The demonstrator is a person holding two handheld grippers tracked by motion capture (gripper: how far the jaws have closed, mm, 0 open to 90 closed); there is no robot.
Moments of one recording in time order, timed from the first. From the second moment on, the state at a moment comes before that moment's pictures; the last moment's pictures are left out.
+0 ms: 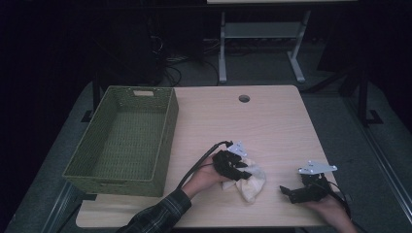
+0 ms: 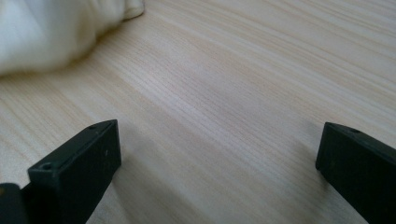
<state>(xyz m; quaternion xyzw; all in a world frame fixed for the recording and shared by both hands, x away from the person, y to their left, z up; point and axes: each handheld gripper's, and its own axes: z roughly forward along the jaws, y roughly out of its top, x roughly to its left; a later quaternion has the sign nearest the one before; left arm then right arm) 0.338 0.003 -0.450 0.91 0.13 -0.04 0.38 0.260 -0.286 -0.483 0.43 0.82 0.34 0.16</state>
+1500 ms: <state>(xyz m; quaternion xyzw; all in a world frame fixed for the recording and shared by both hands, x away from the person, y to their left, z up) 0.325 0.078 -0.456 0.90 0.21 0.02 0.37 0.260 -0.286 -0.483 0.42 0.82 0.34 0.16</state>
